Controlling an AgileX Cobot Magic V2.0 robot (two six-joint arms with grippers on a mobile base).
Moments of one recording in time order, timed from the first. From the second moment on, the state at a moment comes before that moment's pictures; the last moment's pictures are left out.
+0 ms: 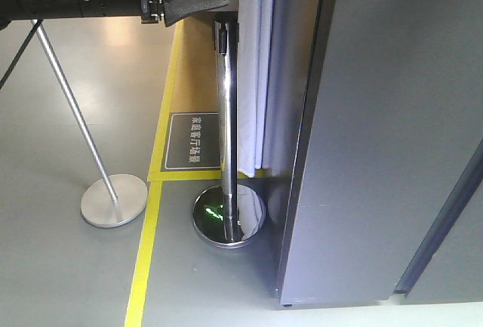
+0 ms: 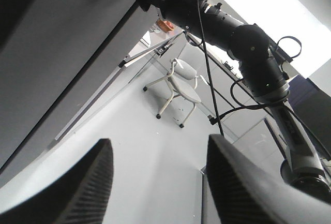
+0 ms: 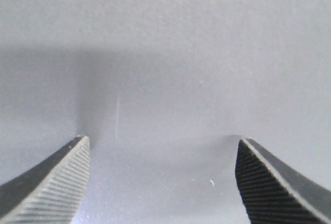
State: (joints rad) left arm -0.19 1.76 -1.69 -1.52 1.13 0.70; right arm -0.17 1.88 -2.06 0.18 0.55 -0.21
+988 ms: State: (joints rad) left arm 0.07 1.74 -1.69 -1.51 1.11 0.70; right arm -0.15 1.48 -2.00 0.81 1.21 -0.71
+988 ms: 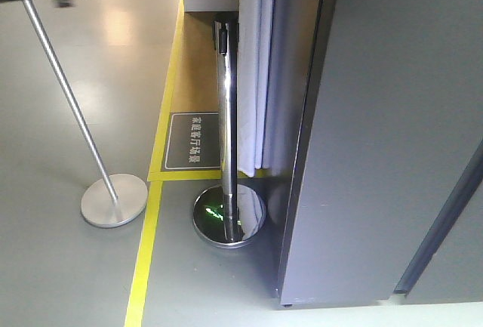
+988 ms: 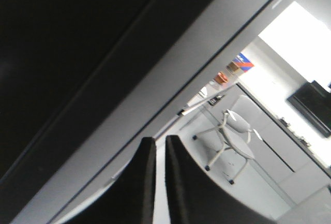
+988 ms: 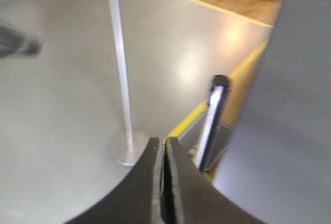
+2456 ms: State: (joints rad) left arm 0.19 0.00 0.01 -0.05 0.13 -0.07; right arm -0.15 0.45 -0.54 0.80 0.70 -0.88
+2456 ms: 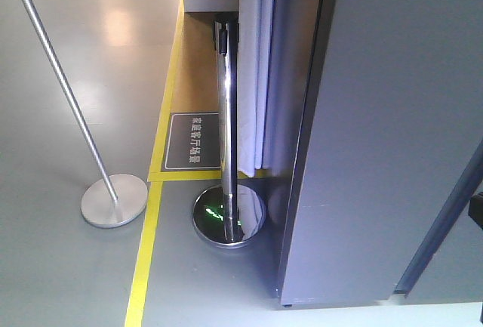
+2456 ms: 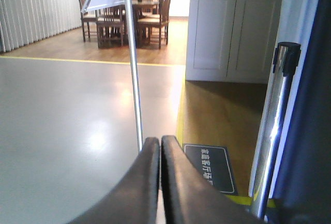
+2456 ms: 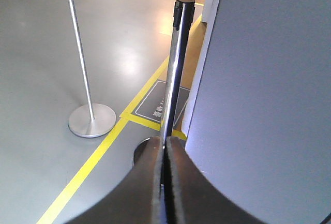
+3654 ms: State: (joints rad) left arm 0.05 -0.01 0.02 0.03 0.10 -0.11; right arm -0.15 0.45 -0.54 0.80 0.70 -0.88
